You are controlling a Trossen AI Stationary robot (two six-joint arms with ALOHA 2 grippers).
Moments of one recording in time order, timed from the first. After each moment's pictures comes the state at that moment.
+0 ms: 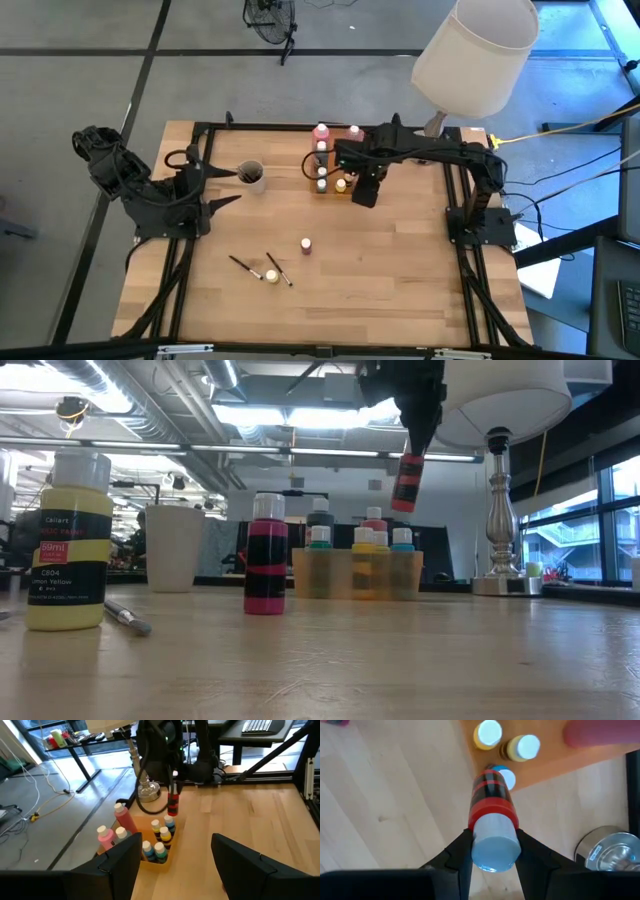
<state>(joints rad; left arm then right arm) -0.68 0.98 1.42 -1.07 -0.95 -0.36 -0.11 1.87 1.92 -1.57 0.10 0.20</state>
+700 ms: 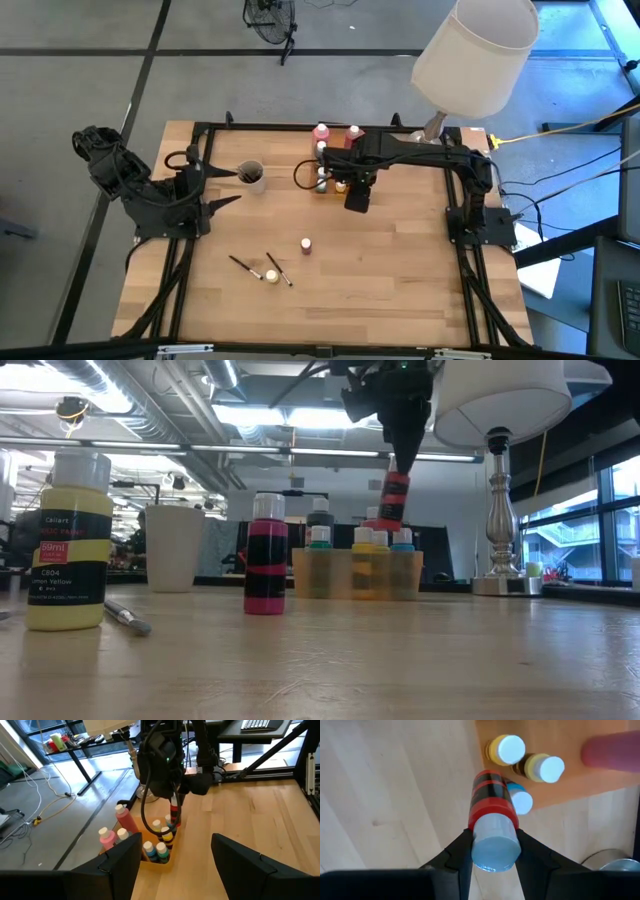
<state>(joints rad) -0.68 0.98 1.42 -1.07 -0.95 -0.33 -0.10 1.95 1.92 -1.51 0.09 0.12</state>
